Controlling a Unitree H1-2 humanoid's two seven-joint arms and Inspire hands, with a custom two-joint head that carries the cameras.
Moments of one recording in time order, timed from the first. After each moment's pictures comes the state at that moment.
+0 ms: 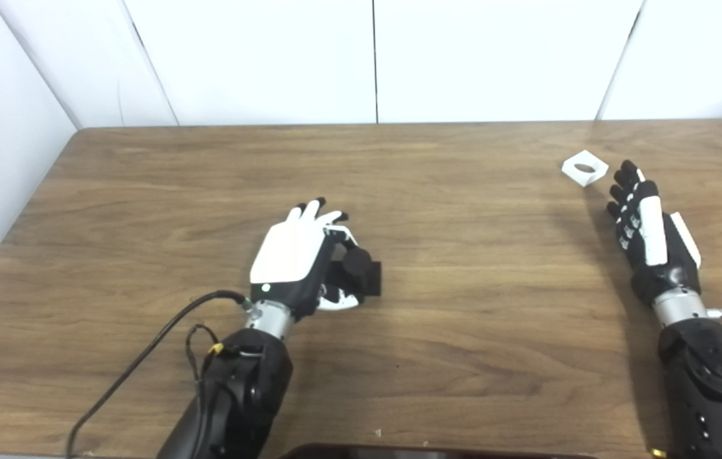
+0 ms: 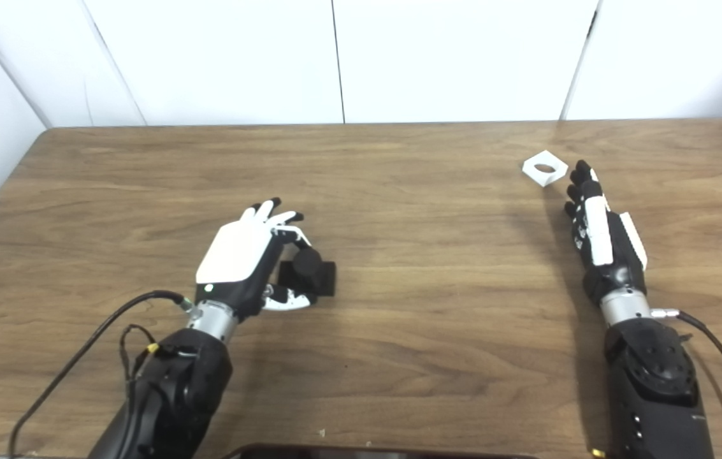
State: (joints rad) left arm -0.11 0.20 -0.44 -0.30 1.02 0.37 -0.18; right arm -0.19 -0.23 -0.15 0.15 0.13 0.03 0.12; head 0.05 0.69
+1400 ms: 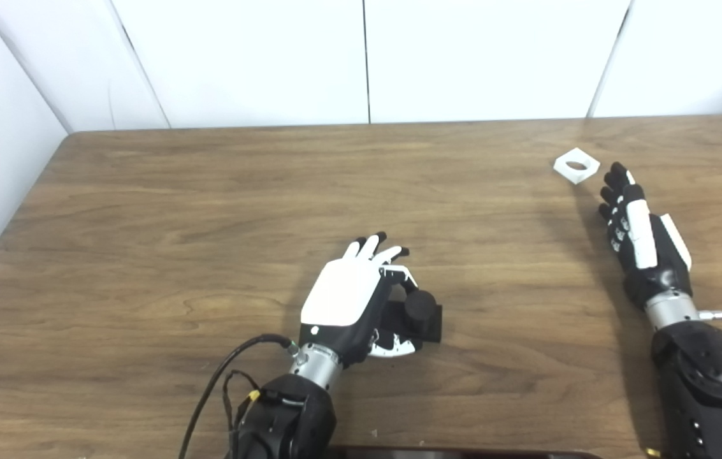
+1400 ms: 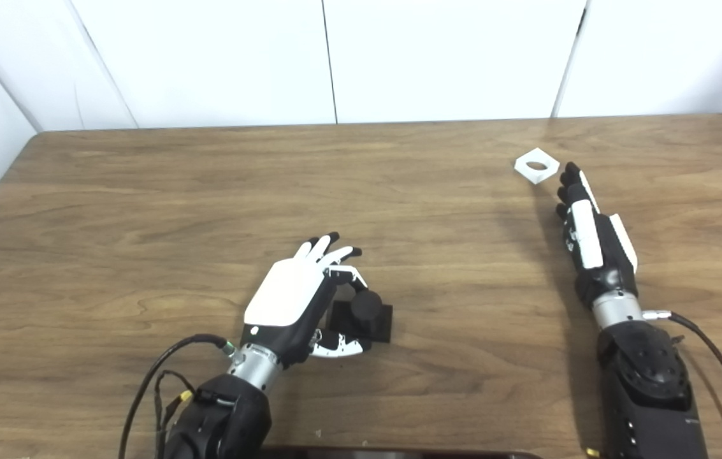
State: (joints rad) left arm 0.01 0.09 -0.51 -0.36 1.07 0.30 -0.22; right arm -0.16 -0.24 -0.13 0.07 0.09 0.07 0.11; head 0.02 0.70
